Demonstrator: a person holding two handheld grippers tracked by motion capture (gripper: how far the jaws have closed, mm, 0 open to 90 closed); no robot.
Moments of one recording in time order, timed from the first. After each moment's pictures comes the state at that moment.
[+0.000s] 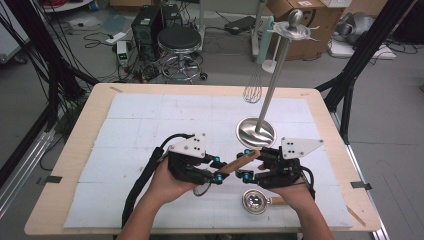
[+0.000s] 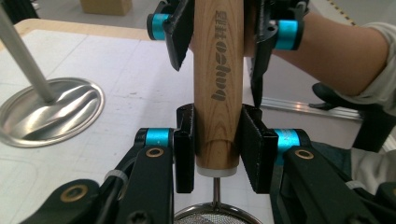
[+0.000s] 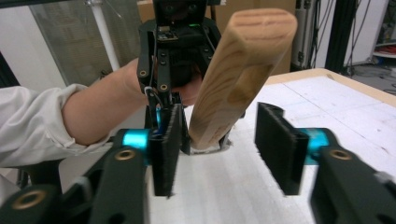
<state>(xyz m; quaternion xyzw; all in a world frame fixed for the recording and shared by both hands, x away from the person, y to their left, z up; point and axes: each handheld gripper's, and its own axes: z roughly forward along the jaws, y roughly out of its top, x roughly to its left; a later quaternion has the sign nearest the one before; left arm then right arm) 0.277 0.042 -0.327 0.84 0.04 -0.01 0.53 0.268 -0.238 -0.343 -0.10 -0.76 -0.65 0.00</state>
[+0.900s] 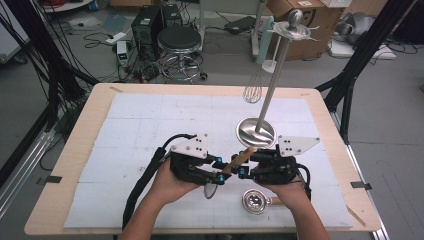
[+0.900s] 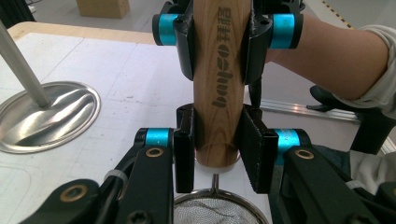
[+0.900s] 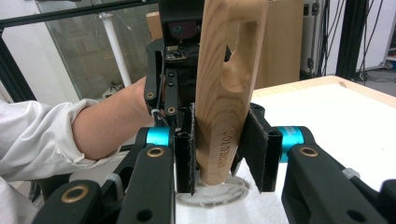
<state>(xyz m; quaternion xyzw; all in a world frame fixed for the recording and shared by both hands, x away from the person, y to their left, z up) 0.277 0.038 -0.329 0.84 0.04 -0.02 0.54 0.270 -0.229 -0.340 -0.10 -0.74 -0.66 0.02</state>
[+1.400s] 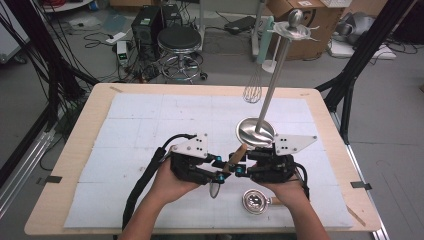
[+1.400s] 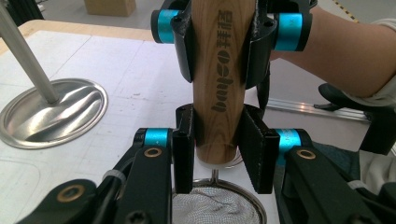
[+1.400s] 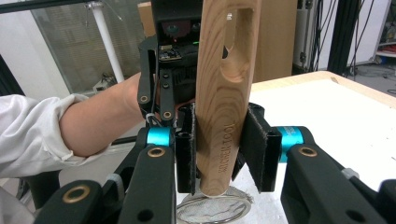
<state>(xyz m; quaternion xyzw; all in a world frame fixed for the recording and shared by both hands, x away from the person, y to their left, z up) 0.279 0.038 -0.331 0.85 0.05 0.00 0.53 0.271 -0.222 -0.336 -0.10 -0.76 -0.65 0.01</state>
